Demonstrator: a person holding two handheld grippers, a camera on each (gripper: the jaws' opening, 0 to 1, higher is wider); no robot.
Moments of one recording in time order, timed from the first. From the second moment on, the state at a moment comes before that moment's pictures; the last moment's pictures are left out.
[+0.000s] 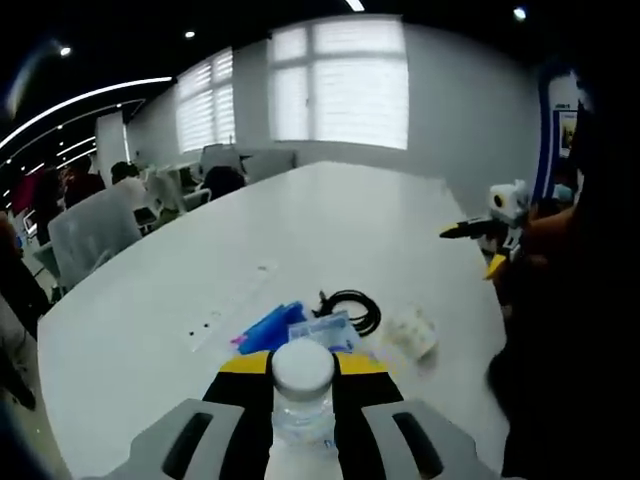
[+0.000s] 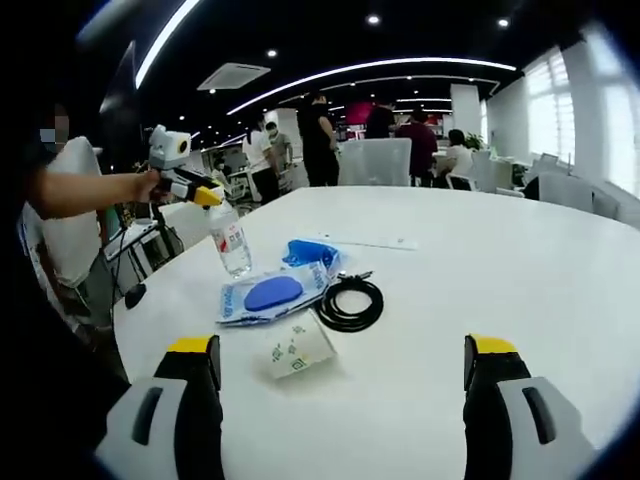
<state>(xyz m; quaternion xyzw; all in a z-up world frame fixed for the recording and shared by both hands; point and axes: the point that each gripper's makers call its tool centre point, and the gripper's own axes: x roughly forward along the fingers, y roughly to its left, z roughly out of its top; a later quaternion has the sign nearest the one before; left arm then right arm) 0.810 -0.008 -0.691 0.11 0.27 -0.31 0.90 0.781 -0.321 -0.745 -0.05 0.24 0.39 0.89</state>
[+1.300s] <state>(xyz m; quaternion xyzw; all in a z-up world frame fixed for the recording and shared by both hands) 0.840 0.028 -0.703 0.13 0.27 -0.31 0.90 0.783 -0.285 -0.747 -0.05 0.24 0.43 0.87</state>
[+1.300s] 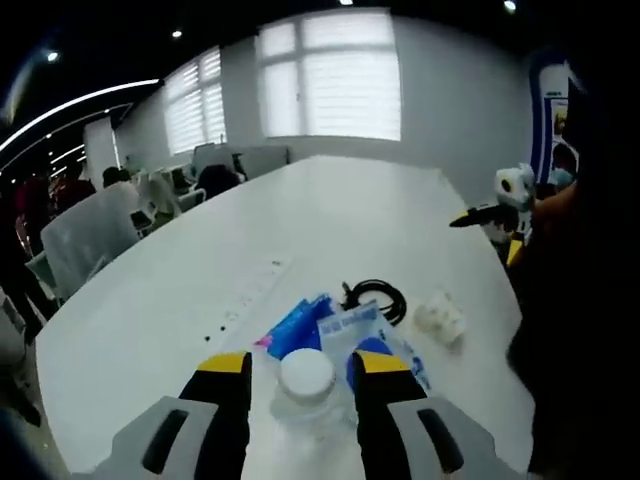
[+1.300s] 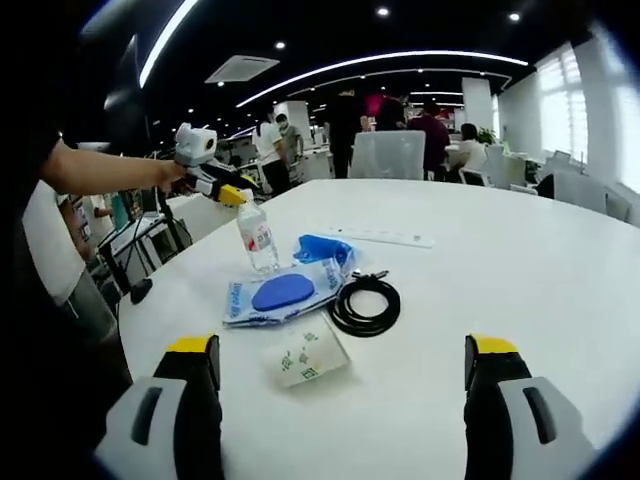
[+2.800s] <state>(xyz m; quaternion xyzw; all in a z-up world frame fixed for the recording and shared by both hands) 0.694 -0.027 -0.690 0.01 0.24 -0.13 0.96 0.776 -0.282 -0.743 -0.06 0.24 0.47 0.84</state>
